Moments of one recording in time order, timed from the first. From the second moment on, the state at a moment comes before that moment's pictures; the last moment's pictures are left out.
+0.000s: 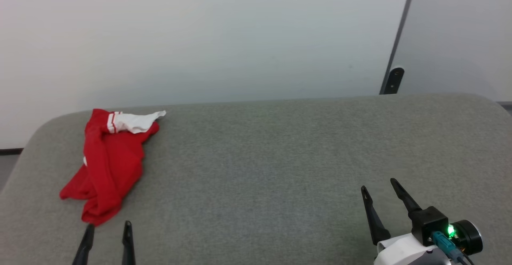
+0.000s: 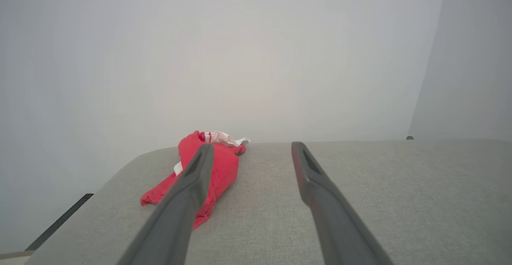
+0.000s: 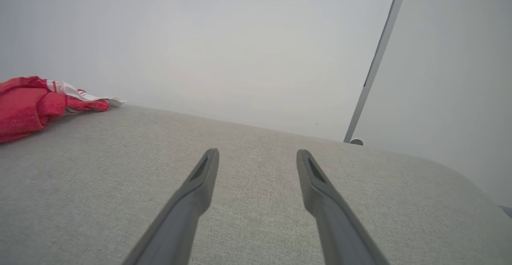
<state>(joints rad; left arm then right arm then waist) 0.29 0.09 0.12 -0.16 -0.10 -0.06 -0.26 -0.11 -0.05 0.10 0.33 -0.02 0.13 -0.26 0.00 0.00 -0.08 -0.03</state>
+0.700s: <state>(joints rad) 0.31 0.13 0.20 -0.12 -0.13 -0.10 -0.26 -0.09 -0.05 0.28 0.36 0.07 0.13 -0.26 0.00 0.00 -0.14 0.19</state>
